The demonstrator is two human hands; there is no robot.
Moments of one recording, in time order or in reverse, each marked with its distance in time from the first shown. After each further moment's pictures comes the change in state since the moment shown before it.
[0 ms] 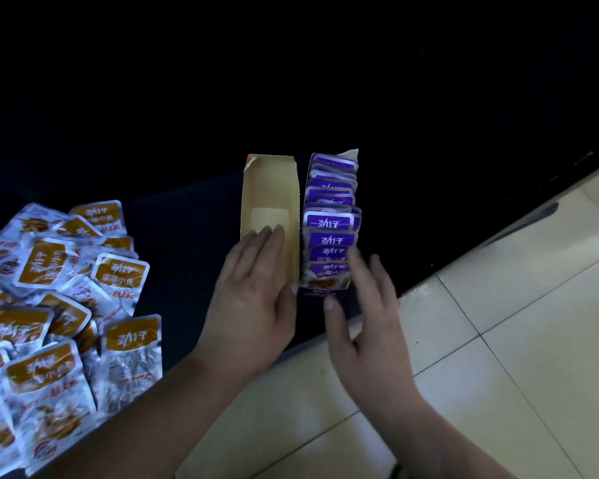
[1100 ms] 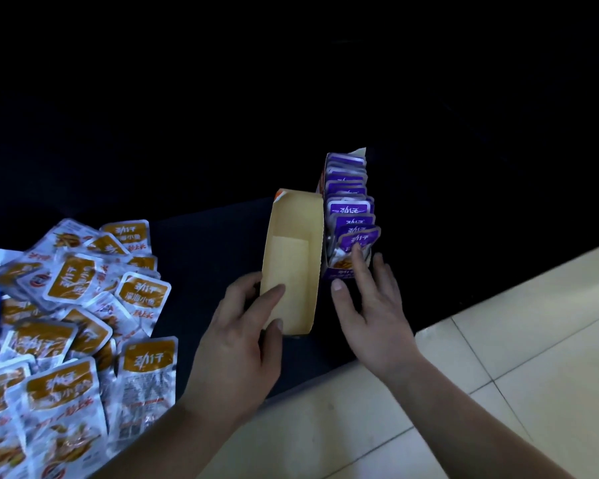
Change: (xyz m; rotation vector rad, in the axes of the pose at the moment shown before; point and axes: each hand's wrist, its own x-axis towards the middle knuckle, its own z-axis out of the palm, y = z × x) left_hand -0.026 -0.027 -0.012 -0.060 0.087 -0.057; right_hand 0.070 -0.007 0.006 -0.164 -0.239 0.208
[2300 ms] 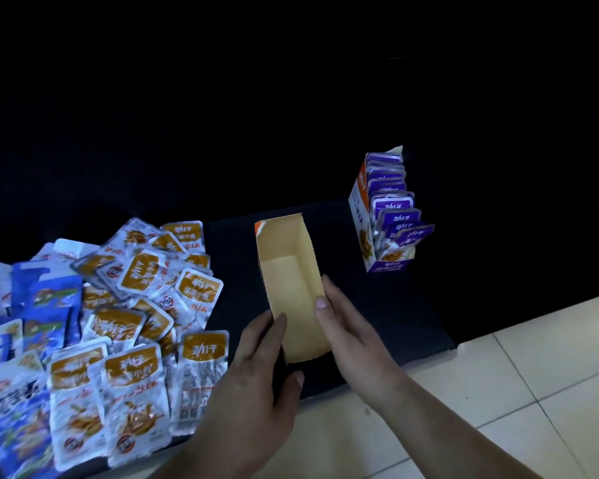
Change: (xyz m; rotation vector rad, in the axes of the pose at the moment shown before) left_hand -0.050 -0.006 -0.043 -0.117 -0.147 -0.259; right_hand -0.025 -0.058 0.046 0.539 -0.339 0.086
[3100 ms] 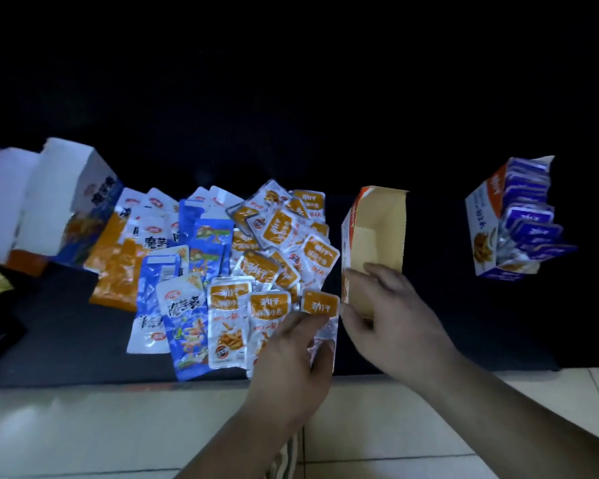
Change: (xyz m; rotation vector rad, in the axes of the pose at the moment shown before) left_hand -0.053 -0.044 -0.074 -0.066 0.222 -0.193; right_hand 0.000 -0.047 0.099 -1.013 0.011 -0.442
